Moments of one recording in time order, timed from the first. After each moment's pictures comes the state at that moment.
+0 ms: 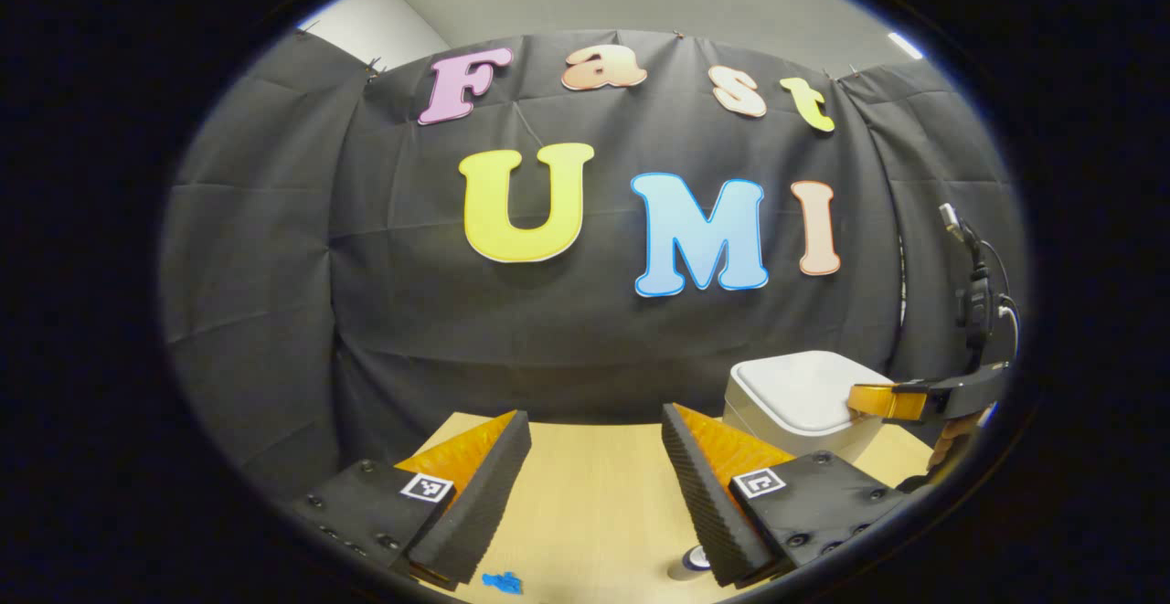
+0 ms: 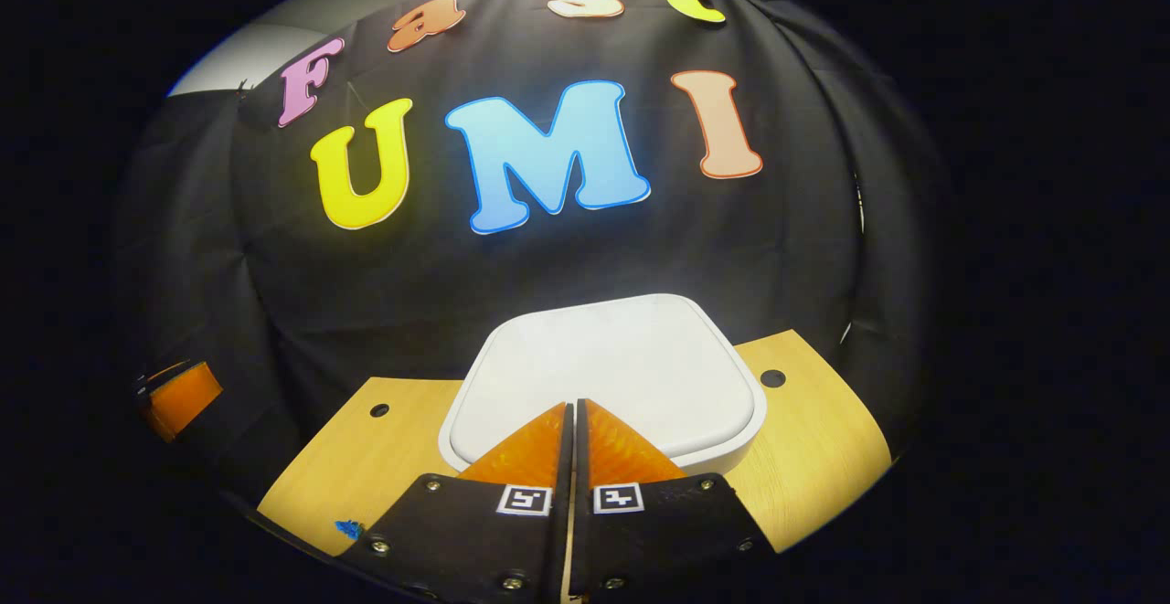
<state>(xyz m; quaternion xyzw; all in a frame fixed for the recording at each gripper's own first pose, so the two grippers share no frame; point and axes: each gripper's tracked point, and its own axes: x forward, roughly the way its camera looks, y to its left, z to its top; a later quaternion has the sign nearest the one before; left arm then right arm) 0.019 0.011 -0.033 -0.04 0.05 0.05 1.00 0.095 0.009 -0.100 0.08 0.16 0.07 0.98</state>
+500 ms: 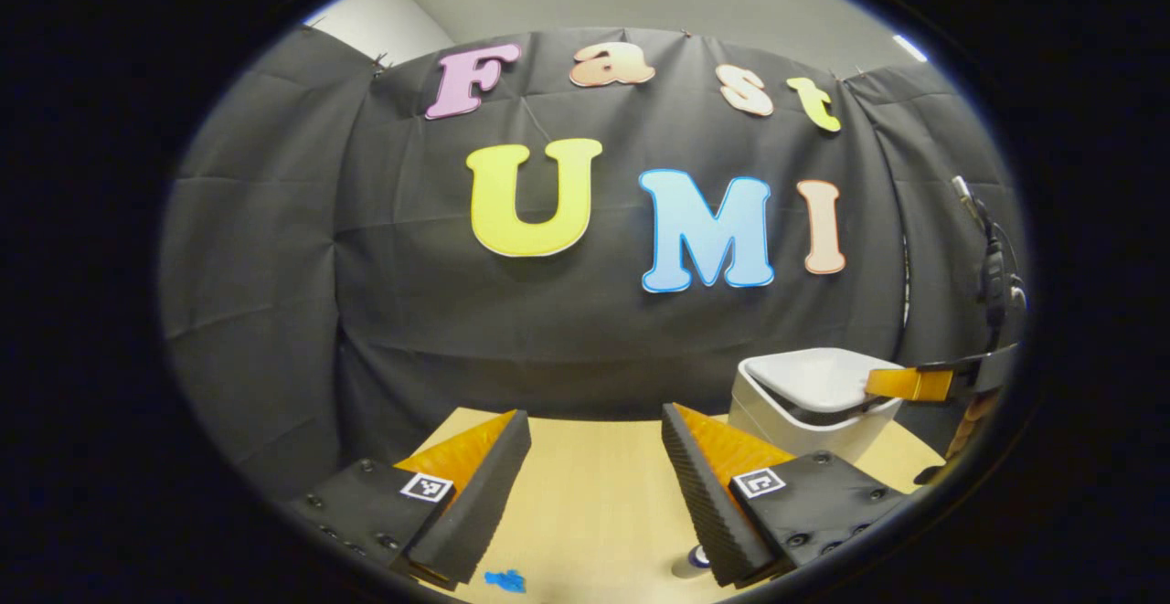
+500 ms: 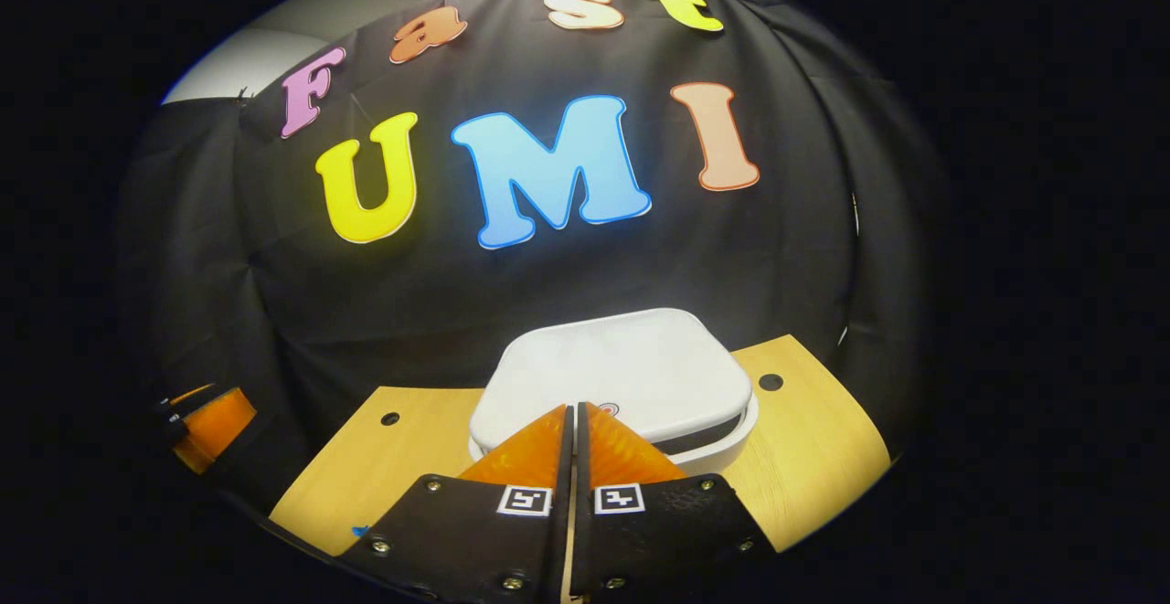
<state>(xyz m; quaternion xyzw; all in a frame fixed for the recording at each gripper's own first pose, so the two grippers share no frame) 0.014 0.020 -0.040 -0.04 0.05 0.05 1.00 0.079 0.017 -0.074 0.08 0.14 0.07 0.98</state>
